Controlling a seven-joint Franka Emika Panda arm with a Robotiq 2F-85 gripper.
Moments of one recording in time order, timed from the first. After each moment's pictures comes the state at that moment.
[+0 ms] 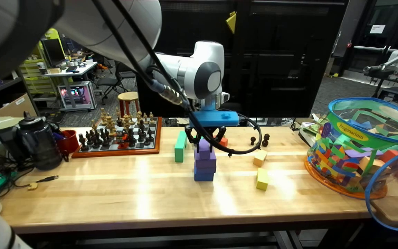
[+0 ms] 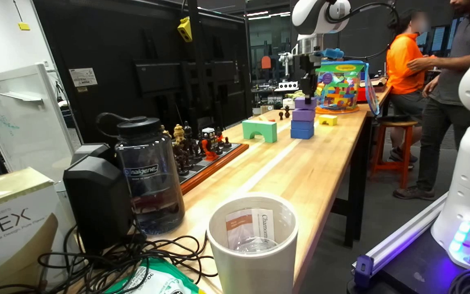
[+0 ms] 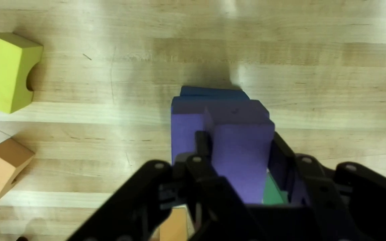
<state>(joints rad) -0.02 -0.12 -0.11 -2.21 -0.03 2.12 -0.58</state>
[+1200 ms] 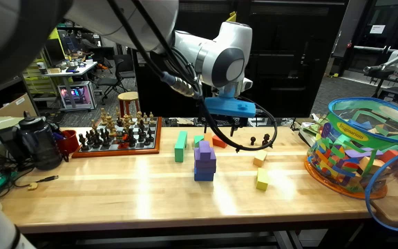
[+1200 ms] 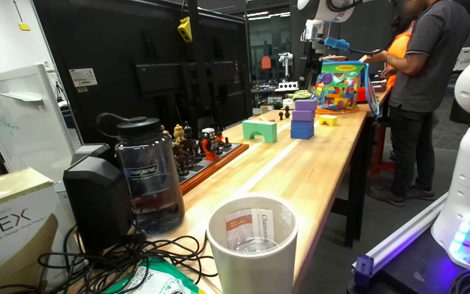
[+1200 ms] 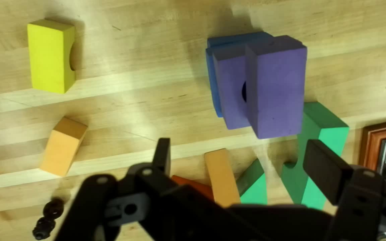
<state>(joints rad) -0.08 -0.09 -0.15 -2.09 0.13 2.13 -0.56</state>
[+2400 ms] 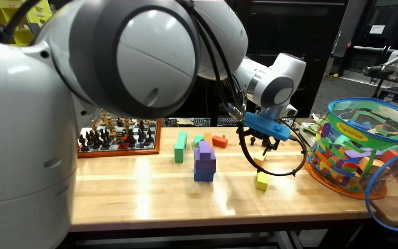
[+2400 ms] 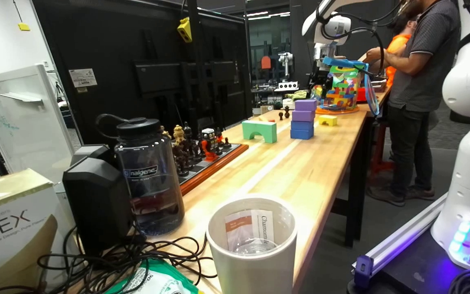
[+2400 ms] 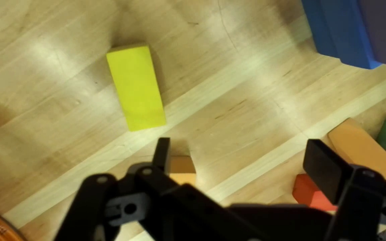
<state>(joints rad) -0.26 0.31 -0.18 -1.71 0.26 2.02 -0.42</state>
